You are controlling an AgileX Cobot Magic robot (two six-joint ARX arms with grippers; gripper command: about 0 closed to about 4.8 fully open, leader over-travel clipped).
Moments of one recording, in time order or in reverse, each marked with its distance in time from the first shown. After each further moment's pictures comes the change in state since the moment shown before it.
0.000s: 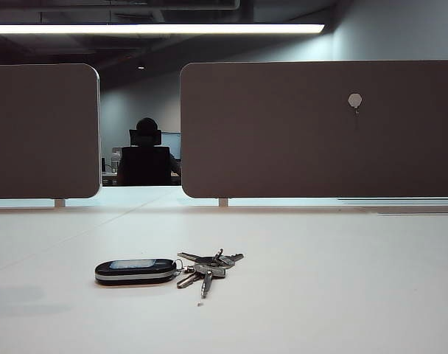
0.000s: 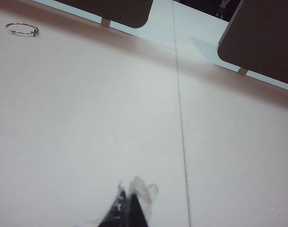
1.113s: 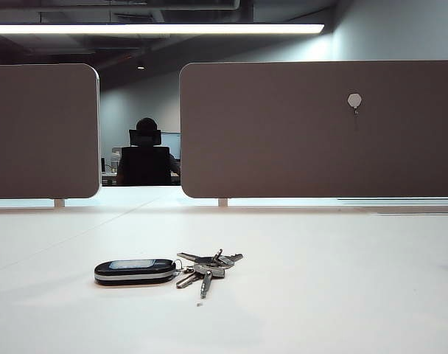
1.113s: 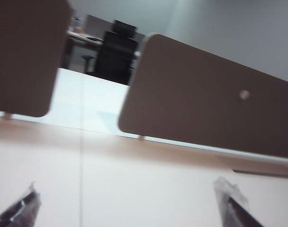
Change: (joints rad) left arm -0.002 0.032 0.271 0.072 0.290 -0.032; right arm 0.203 0.354 0.480 0.007 -0.256 0.003
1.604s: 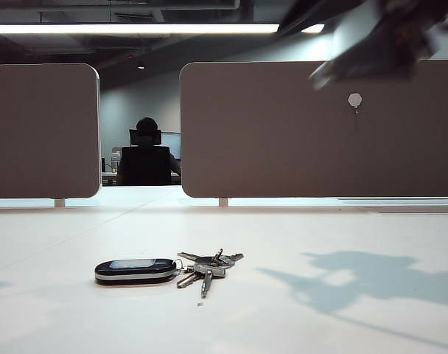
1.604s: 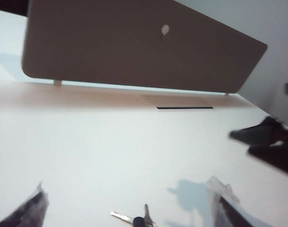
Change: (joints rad) left arm -0.064 0.242 0.121 -0.061 0.319 0.015; right arm 0.356 0.618 0.111 0.161 -0.053 0.085
